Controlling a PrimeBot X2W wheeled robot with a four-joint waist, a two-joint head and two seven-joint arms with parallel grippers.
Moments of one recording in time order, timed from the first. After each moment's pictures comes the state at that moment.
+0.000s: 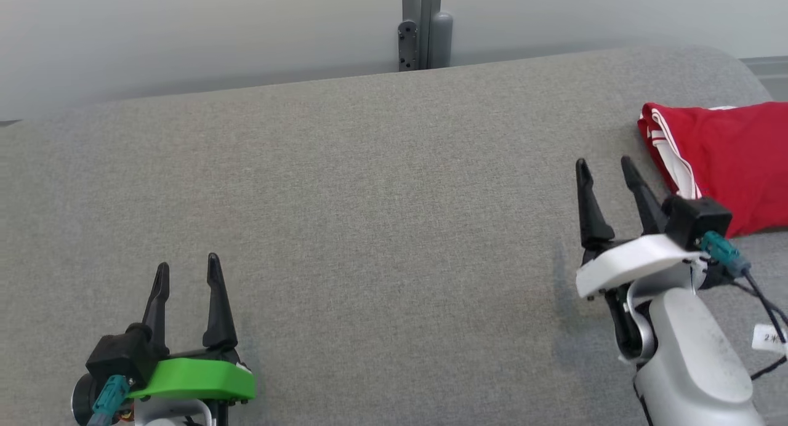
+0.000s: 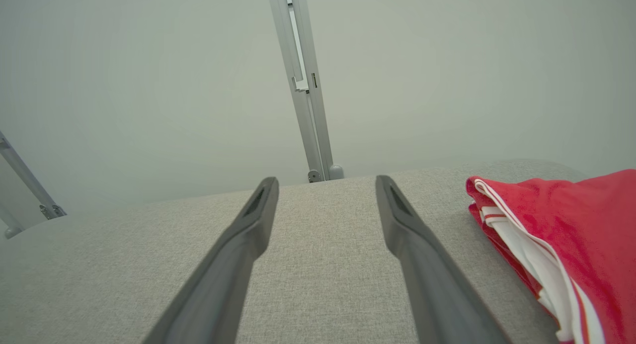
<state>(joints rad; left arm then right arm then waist) -0.03 0.08 -0.09 0.13 -0.35 0.04 -0.26 -0.39 -0.08 0.04 0.43 0.26 0.13 -0.26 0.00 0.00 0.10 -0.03</state>
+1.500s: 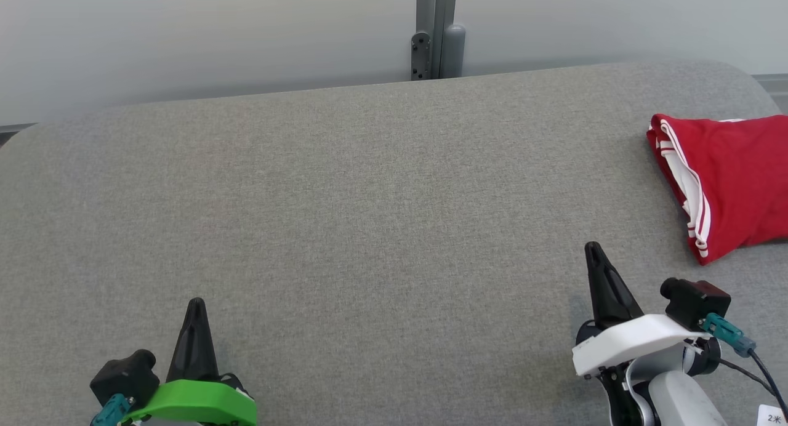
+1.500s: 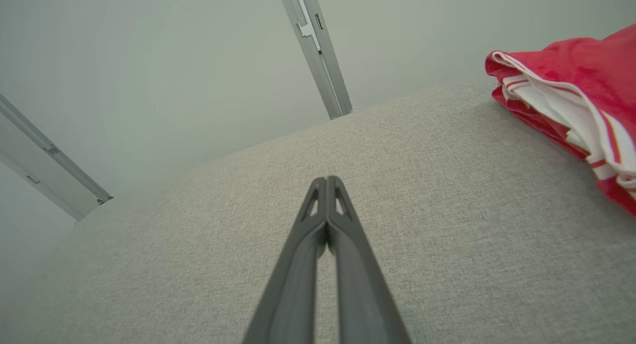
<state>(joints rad) 0.02 0.05 -0.06 0.21 -0.41 0.01 -0.21 -0.12 -0.05 0.08 0.28 0.42 0.13 -0.23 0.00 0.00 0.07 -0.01</state>
